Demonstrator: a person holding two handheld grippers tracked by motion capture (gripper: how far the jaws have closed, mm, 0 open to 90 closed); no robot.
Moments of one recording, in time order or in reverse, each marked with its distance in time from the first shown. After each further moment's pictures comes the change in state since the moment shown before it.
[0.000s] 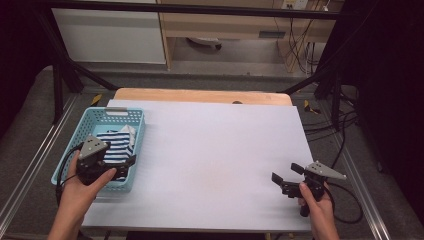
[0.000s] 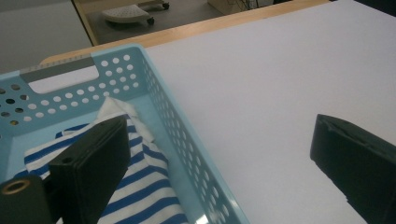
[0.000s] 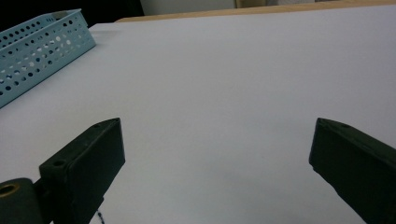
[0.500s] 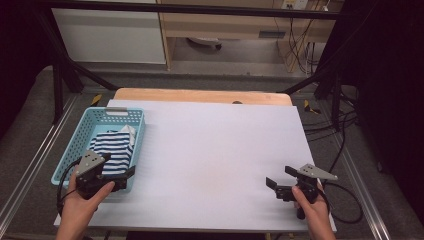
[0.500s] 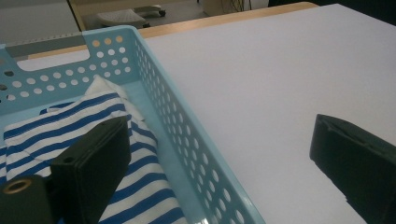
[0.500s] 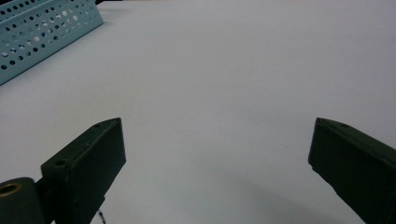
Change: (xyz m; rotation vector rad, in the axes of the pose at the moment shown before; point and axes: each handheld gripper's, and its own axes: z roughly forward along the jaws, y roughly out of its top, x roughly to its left) left arm -0.002 -0.033 -0.005 -0.050 -0.021 -0.035; right arm 0.012 -0.006 0.009 0.056 0.023 -0.051
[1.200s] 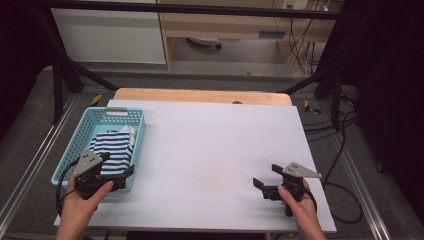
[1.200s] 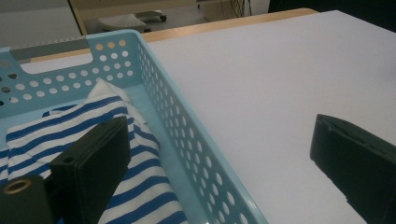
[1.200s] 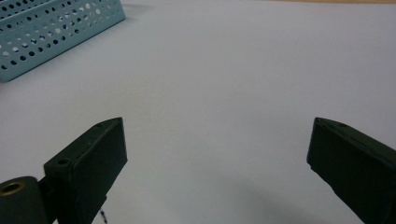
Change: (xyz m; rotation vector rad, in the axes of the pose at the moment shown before) left arm 0.001 -0.002 0.001 -0.014 -0.001 0.001; right arm 0.024 0.003 0.025 -0.010 0.052 -0.067
